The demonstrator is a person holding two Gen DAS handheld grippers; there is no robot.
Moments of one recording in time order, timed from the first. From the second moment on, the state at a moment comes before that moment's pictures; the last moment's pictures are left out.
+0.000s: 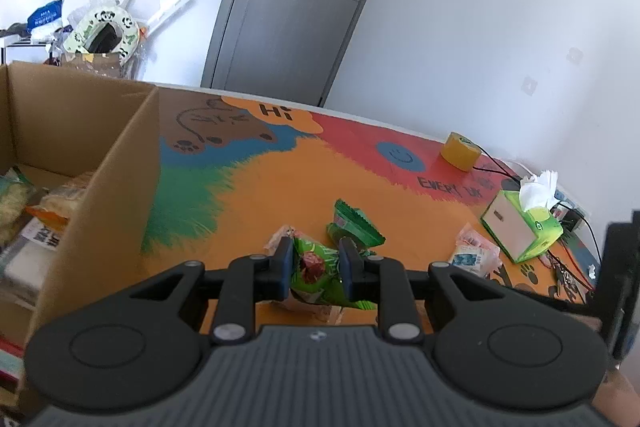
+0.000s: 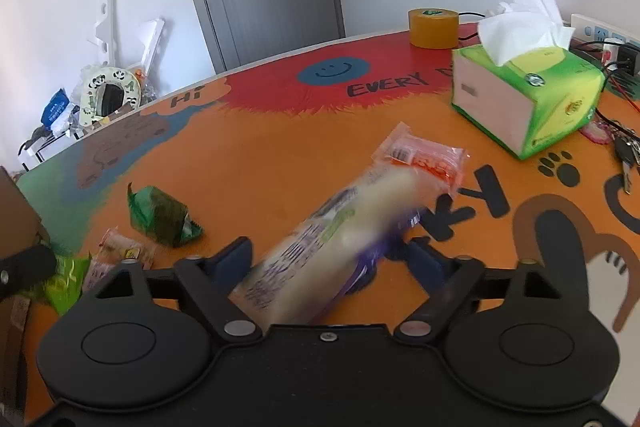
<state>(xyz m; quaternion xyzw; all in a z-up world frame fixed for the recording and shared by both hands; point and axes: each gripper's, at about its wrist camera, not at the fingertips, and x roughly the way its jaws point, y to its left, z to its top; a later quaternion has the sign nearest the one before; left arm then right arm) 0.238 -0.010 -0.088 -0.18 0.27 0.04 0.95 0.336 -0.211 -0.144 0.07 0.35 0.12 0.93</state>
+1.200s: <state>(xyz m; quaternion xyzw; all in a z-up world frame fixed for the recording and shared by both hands) 0.210 -0.030 -0.087 -0.18 0.27 0.01 0.95 0.275 -0.279 -0.142 0.11 0.35 0.14 0.92</state>
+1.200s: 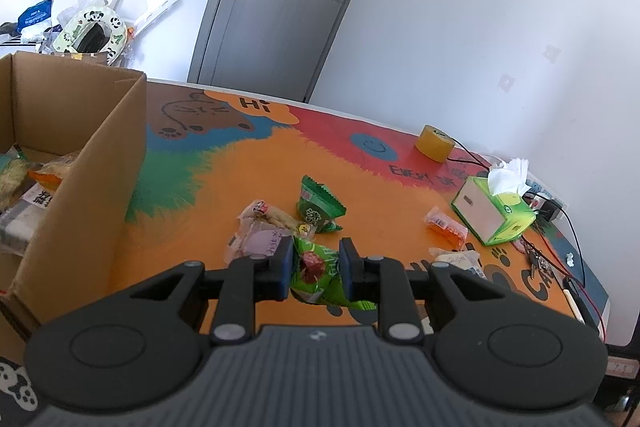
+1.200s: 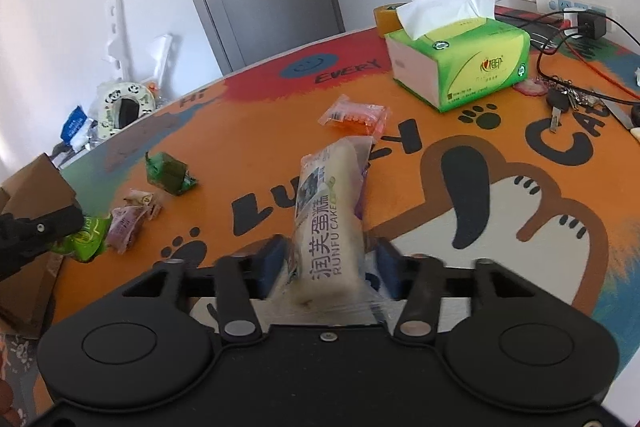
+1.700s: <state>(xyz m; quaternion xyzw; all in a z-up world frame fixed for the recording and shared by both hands) 0.195 -0.018 -0.069 -0.18 0.24 0.01 0.95 0.263 -0.265 -0.124 0.11 0.31 0.17 0.93</state>
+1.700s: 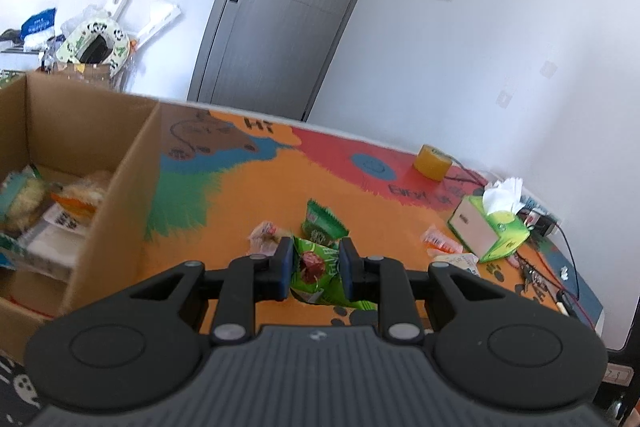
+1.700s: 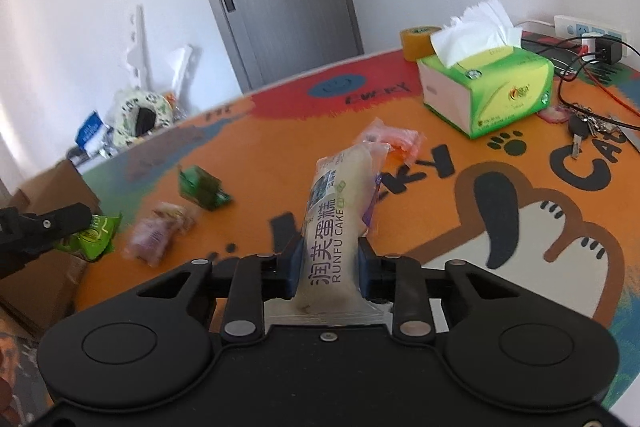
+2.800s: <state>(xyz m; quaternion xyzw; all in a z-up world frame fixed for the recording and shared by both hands) 0.126 0.069 -0.006 -0.19 0.14 0.07 0.97 0.232 -0.170 -0.040 0.14 0.22 0.32 0.91</state>
